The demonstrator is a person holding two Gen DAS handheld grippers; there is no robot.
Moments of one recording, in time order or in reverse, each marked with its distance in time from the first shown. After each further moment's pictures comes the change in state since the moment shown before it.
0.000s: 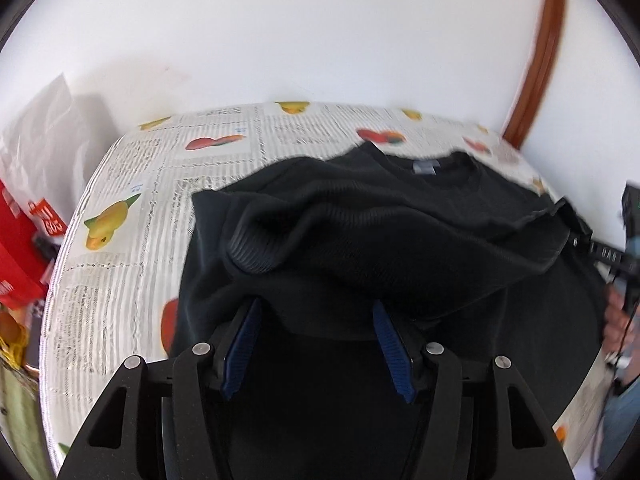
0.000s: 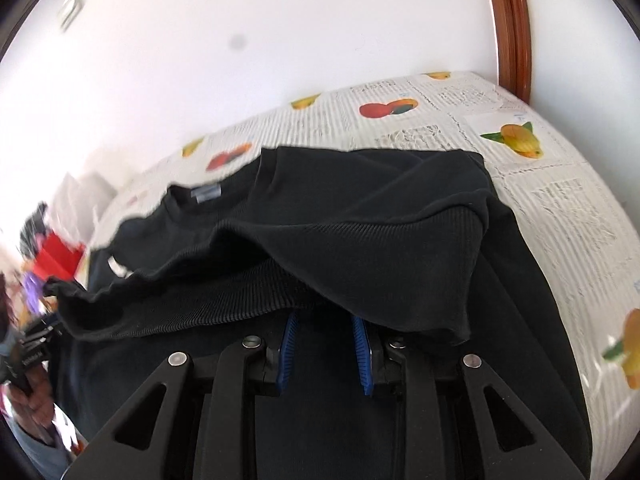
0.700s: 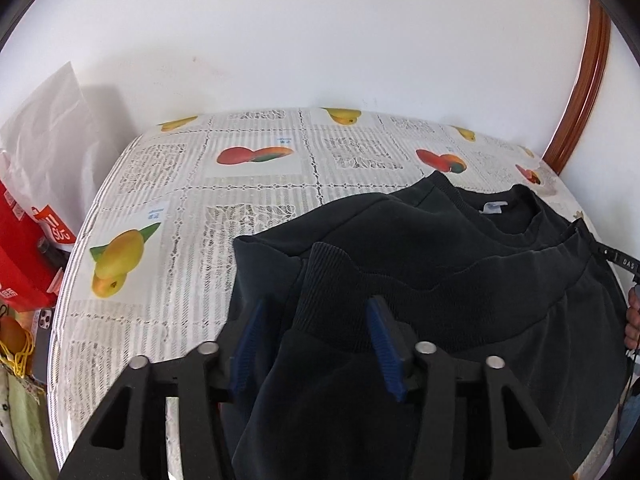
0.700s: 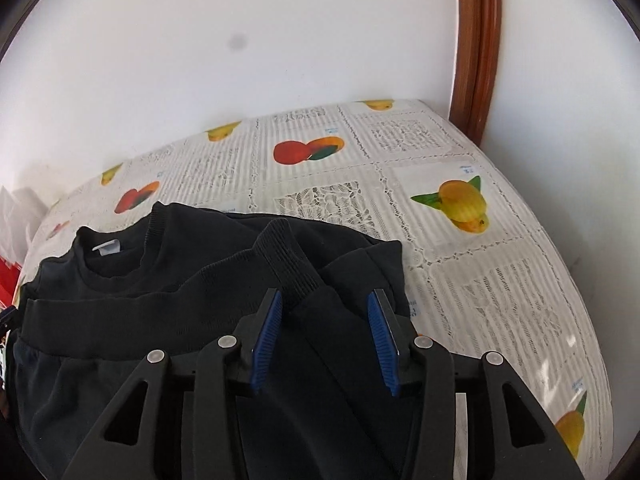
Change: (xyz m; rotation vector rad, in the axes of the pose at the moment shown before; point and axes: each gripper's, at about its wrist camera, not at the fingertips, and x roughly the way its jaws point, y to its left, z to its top) left arm 0.048 0.033 0.037 -0.031 0.018 0.086; right arm 0.028 -0.039 0.061 -0.050 -0.020 -0.251
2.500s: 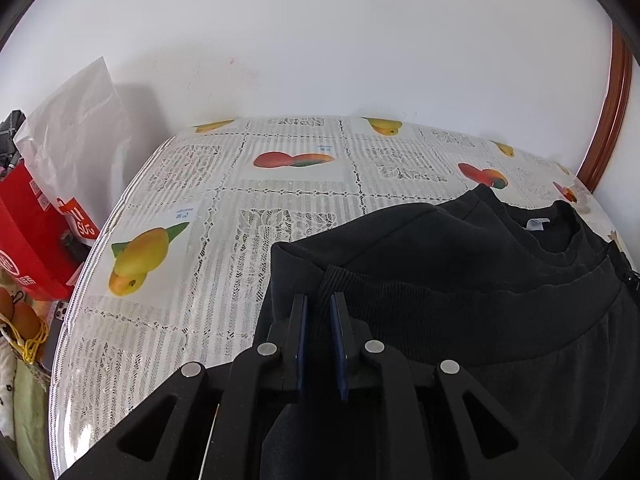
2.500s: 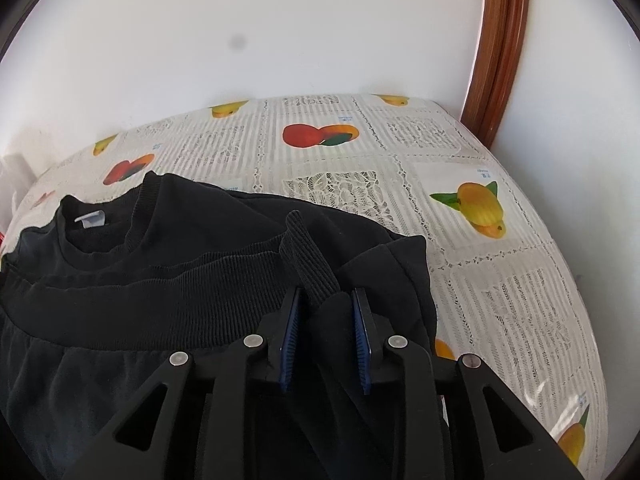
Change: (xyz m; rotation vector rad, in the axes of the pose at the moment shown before) left arm 0.011 0.010 -0.004 -0.058 -0.069 0.119; right arm 0.022 0.015 -0.006 -0.098 0.003 -0.066
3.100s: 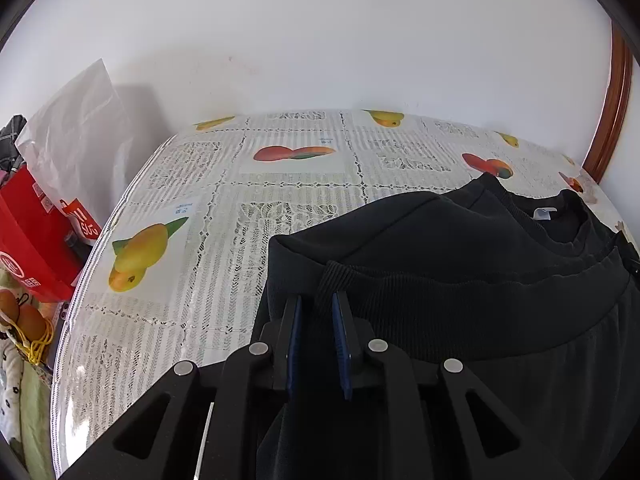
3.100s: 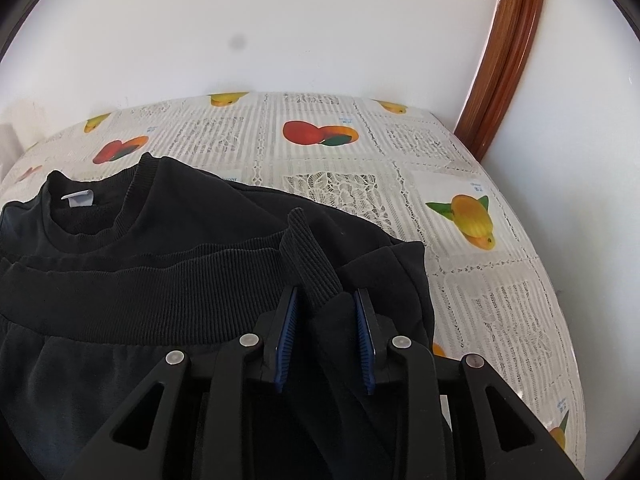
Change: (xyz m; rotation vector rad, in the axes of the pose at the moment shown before) left arm 0.005 -0.003 -0.003 0.019 0.008 0.027; right arm 0.000 0.010 -0.001 -0.069 -0.005 -0.080
